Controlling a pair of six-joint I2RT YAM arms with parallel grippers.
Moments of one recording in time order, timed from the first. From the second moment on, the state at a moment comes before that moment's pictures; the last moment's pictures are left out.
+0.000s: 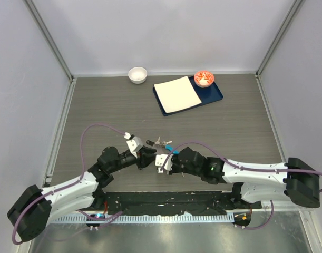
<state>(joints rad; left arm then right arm) -0.76 0.91 0.17 0.68 0.39 -0.15 1.20 1.16 0.57 0.07 0.11 -0.53</state>
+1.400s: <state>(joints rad) -0.76 1.17 0.38 0.41 0.57 -0.02 1.20 1.14 0.60 -0.04 0.12 -0.56</state>
